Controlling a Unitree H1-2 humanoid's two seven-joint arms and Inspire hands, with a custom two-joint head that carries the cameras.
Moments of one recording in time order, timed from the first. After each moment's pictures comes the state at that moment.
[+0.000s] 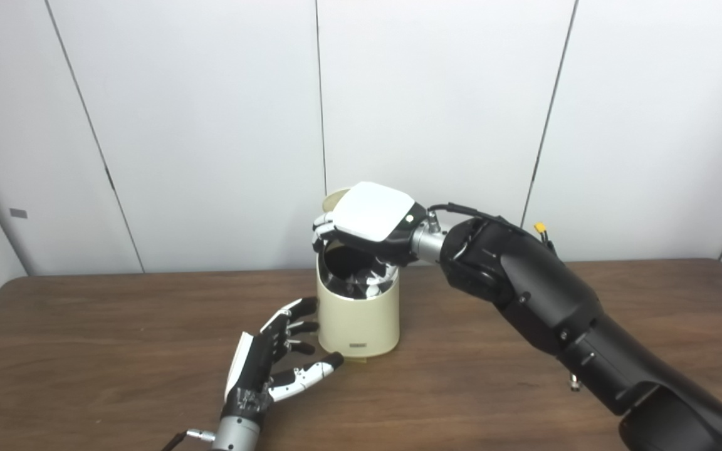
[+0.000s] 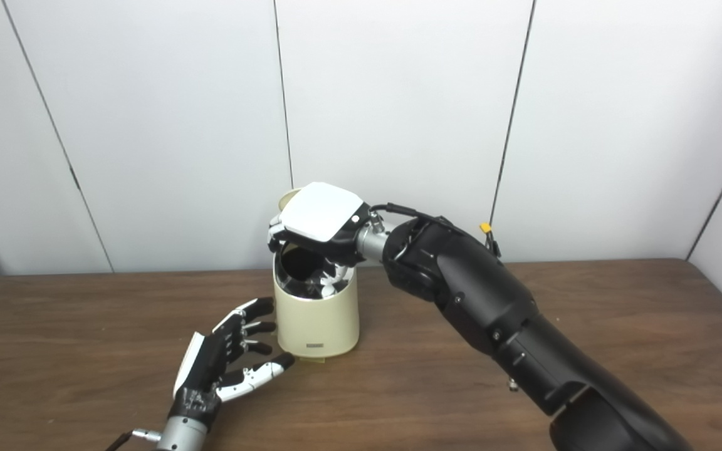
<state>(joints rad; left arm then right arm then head) -0.23 0.04 -0.07 0.18 0.16 -0.19 -0.01 -0.99 -0.30 0.55 0.30 -1.05 -0.26 0.32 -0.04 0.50</state>
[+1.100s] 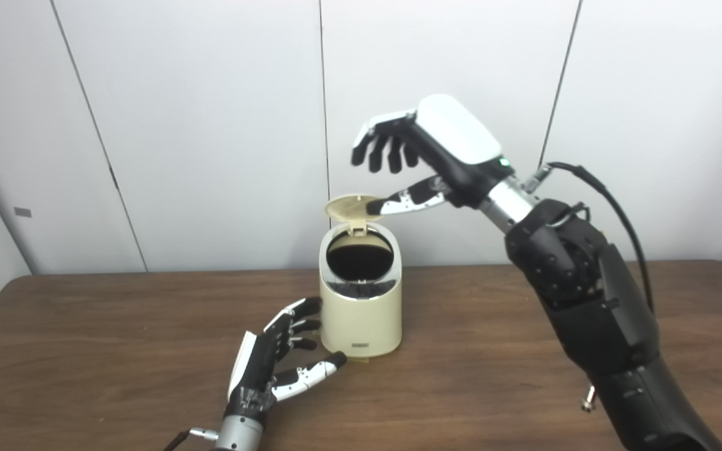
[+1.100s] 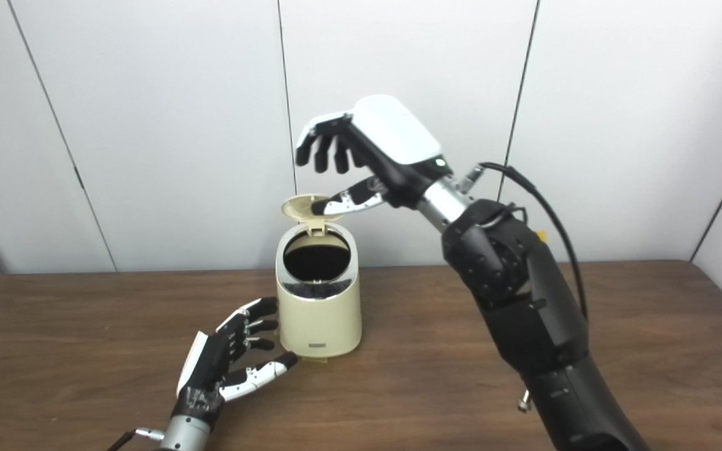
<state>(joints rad) -0.23 0.04 -0.08 0.18 0.16 -0.19 0.00 -0.79 -0.25 0.13 0.00 -0.61 -0.11 0.23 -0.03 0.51</state>
